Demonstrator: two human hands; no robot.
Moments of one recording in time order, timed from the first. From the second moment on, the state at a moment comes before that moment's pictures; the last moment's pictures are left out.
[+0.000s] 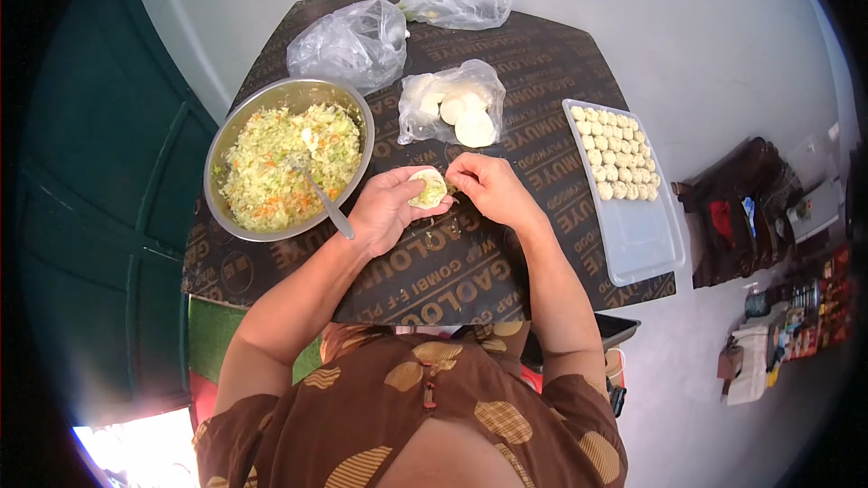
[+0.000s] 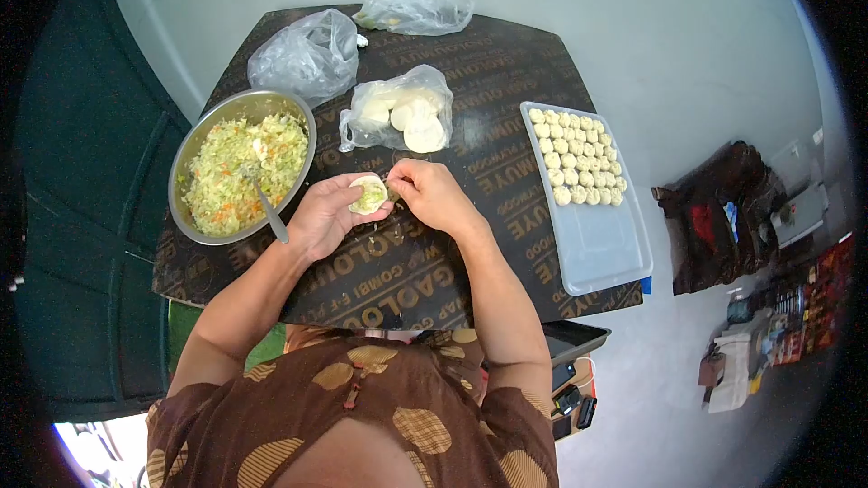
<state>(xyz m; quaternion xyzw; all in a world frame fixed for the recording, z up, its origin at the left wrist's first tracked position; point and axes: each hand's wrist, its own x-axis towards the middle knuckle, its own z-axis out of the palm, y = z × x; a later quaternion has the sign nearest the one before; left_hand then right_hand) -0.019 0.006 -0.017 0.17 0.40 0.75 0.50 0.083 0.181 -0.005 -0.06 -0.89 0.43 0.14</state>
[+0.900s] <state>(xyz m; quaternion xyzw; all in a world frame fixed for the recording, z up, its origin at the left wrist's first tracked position) -0.023 0.005 -0.022 0.20 0.44 0.73 0.48 0.078 0.169 -0.014 -0.07 -0.80 0.58 0.10</state>
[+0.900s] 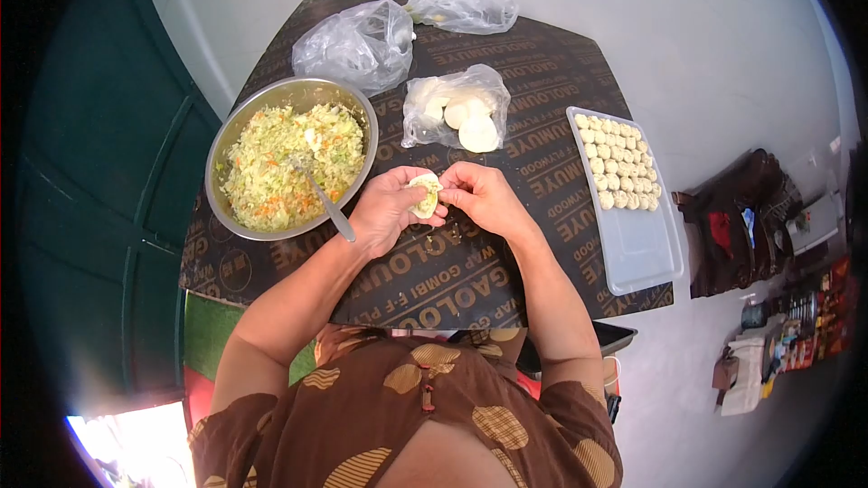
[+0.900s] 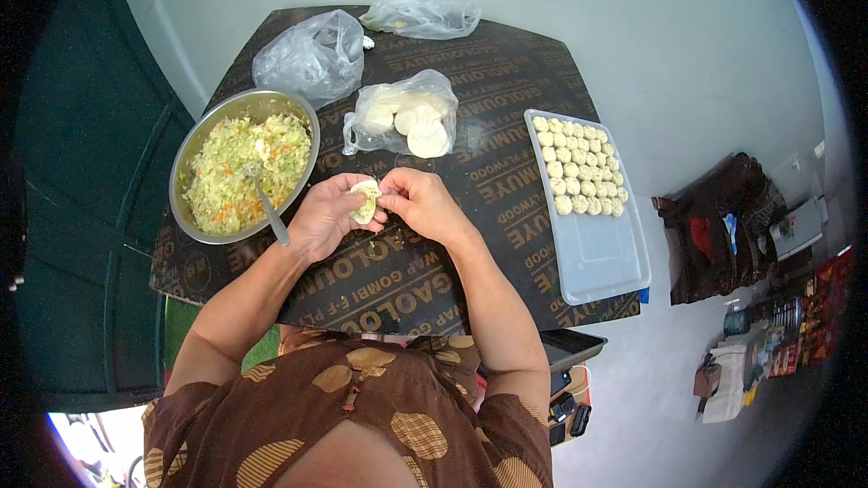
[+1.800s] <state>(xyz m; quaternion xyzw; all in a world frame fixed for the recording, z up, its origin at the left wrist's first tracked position) -0.022 0.007 -0.023 0.18 0.51 0.70 0.47 0.080 0.167 -0.011 -0.03 -0.87 0.47 0.12</state>
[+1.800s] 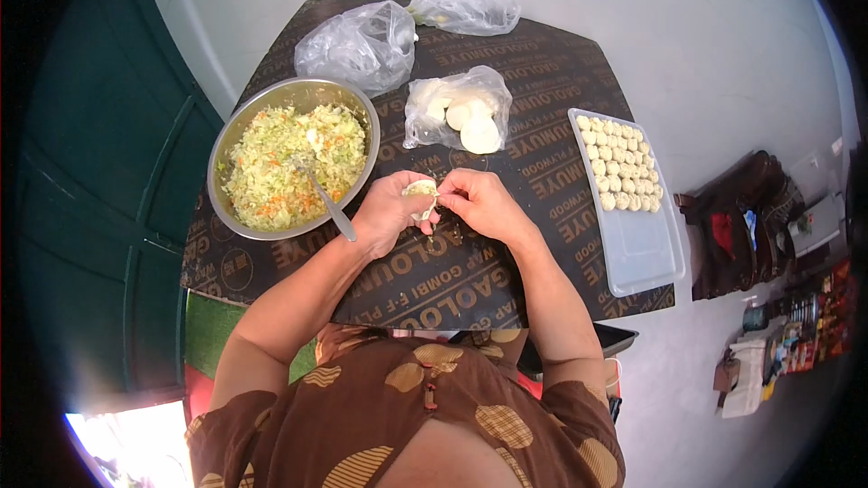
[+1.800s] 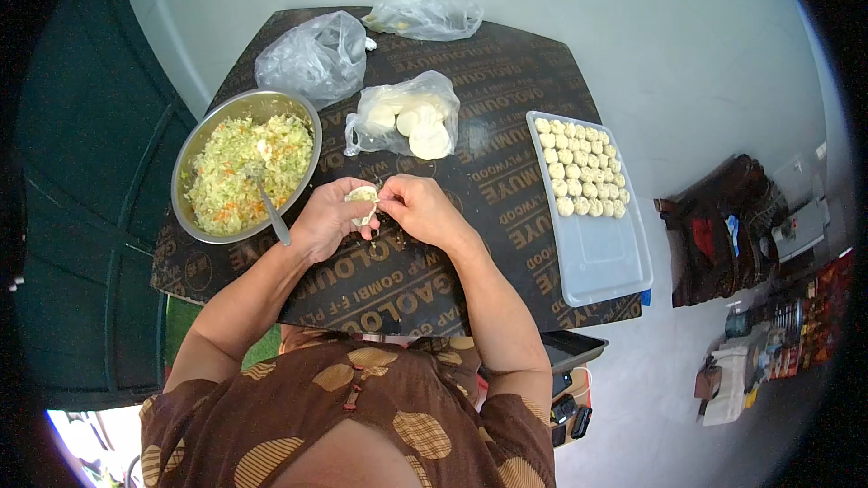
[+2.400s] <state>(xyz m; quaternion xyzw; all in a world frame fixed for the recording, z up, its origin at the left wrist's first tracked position) -0.017 0.009 -0.029 0.25 0.62 0.66 0.36 0.082 0.159 -0.007 0.05 -0.92 0.34 0.17</state>
